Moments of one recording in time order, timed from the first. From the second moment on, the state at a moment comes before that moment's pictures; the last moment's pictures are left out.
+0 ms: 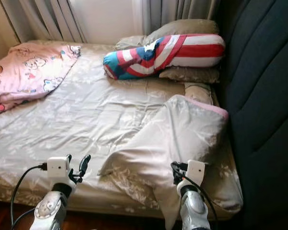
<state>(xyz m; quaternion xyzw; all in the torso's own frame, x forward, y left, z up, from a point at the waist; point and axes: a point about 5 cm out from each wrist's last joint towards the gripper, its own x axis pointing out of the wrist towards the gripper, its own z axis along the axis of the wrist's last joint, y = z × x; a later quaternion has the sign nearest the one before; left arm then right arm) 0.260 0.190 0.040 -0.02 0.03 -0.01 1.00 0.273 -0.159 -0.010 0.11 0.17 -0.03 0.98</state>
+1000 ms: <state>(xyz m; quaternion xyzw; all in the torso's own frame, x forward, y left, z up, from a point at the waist) 0.243 0.201 0.065 0.00 0.02 -0.01 1.00 0.305 -0.166 0.008 0.12 0.21 -0.07 0.97</state>
